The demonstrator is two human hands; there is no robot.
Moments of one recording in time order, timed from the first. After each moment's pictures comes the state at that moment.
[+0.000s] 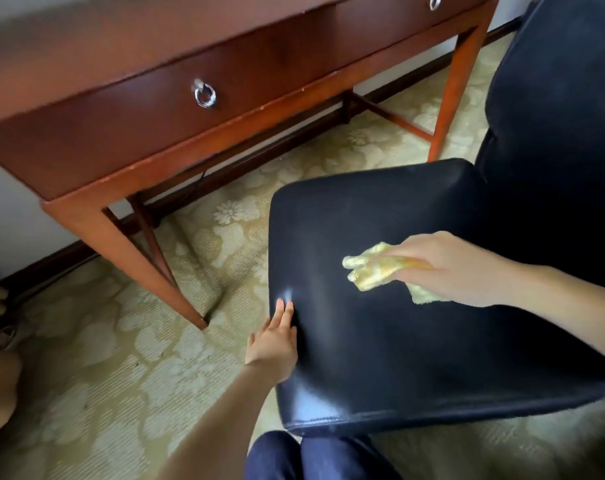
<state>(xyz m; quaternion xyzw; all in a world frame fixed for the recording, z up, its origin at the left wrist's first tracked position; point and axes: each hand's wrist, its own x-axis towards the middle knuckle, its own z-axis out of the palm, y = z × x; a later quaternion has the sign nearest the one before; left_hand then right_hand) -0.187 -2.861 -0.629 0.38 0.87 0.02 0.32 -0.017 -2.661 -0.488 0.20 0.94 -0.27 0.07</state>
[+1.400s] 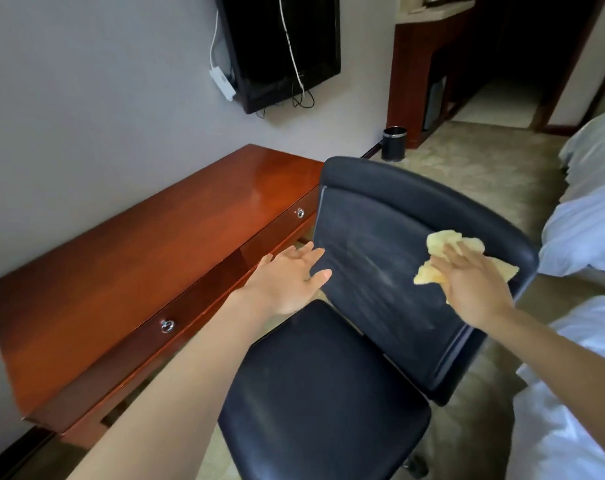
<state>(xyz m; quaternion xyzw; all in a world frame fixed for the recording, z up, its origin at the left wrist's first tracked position) -0.087 -2.651 -0.073 0.69 0.72 -0.01 0.12 0.187 -2.528 -0.163 0.53 0.85 0.06 0.00</state>
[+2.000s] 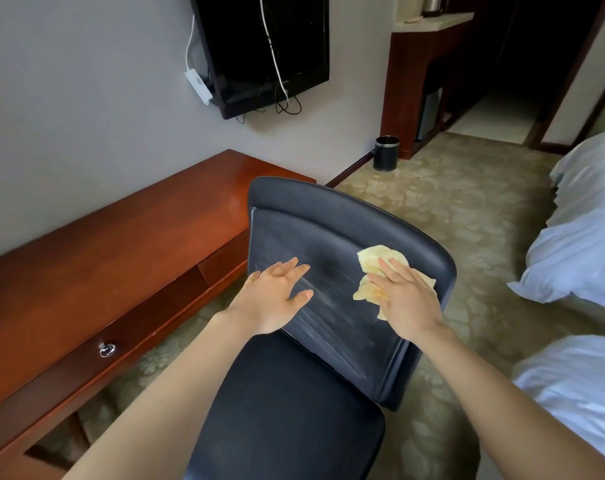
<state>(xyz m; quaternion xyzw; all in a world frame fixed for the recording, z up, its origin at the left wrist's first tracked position) -0.021 -2.544 -0.098 0.67 0.73 0.02 0.14 0.200 -2.430 -0.177 0.47 0.88 -0.05 -0.08</state>
